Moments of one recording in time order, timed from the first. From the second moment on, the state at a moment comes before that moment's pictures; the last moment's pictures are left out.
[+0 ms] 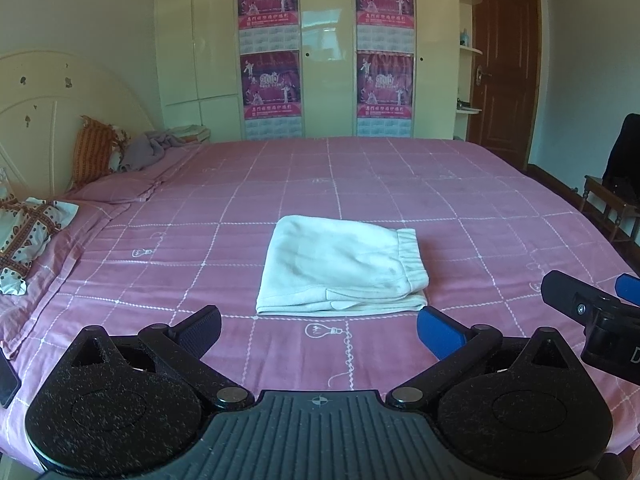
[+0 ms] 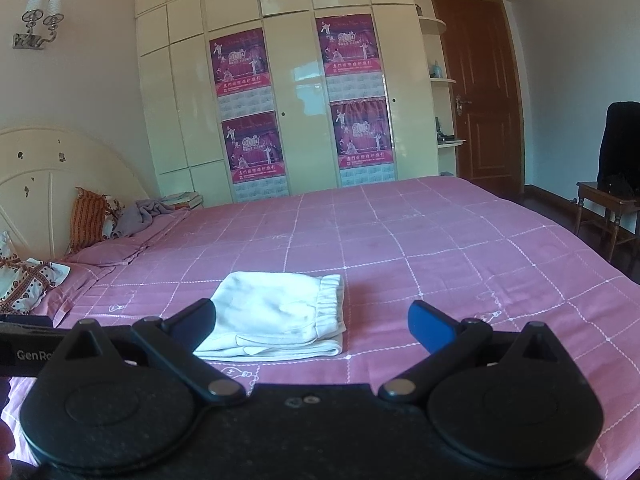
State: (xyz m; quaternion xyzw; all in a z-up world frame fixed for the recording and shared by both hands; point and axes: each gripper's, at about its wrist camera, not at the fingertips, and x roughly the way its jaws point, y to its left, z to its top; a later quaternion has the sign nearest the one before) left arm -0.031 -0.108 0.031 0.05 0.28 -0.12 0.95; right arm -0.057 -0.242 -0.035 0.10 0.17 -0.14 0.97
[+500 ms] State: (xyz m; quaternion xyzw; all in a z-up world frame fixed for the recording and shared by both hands) left arm -0.030 -0.107 0.027 0.05 0.28 -0.12 0.95; right arm -0.056 -0.242 -0.037 0.10 0.18 -0.14 0.97
